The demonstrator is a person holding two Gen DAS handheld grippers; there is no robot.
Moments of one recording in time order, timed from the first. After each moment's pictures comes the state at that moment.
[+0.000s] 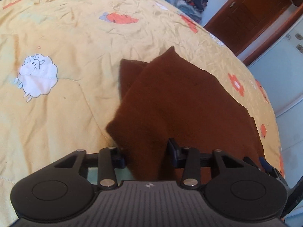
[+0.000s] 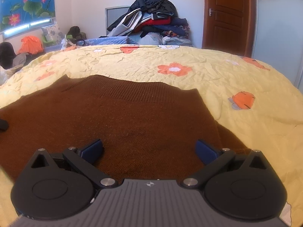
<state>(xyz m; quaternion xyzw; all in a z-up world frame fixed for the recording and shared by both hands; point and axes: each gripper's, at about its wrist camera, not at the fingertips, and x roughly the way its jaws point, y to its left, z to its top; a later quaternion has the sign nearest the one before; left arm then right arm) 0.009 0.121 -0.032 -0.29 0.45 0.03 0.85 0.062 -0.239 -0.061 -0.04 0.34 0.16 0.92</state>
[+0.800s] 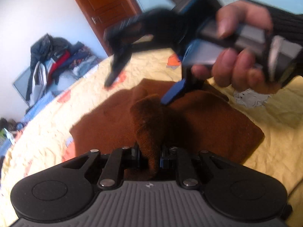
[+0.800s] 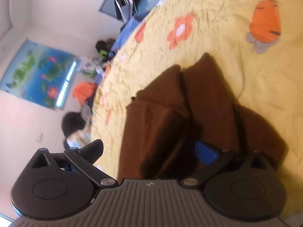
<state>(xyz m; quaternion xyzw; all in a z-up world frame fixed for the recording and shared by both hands) -0.024 -0.183 -0.005 0.28 0.28 -0.15 0.90 0.174 -0.322 -0.063 0.36 0.52 0.30 0.71</state>
